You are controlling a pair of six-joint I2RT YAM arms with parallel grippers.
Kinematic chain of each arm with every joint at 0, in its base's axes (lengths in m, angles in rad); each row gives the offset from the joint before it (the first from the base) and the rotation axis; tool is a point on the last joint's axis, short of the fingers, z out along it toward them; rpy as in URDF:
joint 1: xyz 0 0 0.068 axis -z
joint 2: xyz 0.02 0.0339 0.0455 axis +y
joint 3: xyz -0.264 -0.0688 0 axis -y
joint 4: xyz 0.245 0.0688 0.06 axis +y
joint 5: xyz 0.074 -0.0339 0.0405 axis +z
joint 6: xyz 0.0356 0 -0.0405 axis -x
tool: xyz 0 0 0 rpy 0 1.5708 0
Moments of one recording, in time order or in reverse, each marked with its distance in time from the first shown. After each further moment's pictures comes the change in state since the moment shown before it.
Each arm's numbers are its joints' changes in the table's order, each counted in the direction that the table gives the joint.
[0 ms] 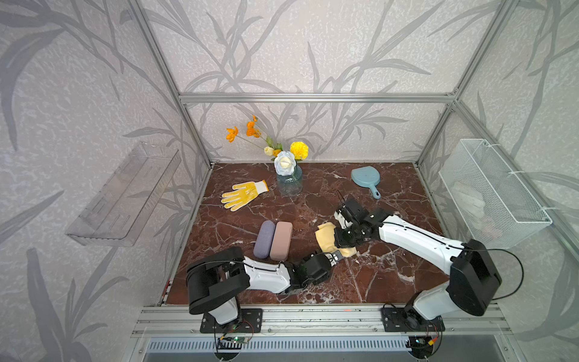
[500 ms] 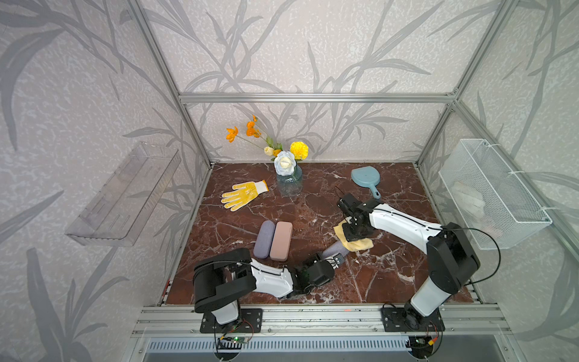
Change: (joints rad) left arm 0.031 0.032 -0.003 -0.058 0.087 0.003; right arm 0.074 0.109 0.163 0.269 -0.509 0.257
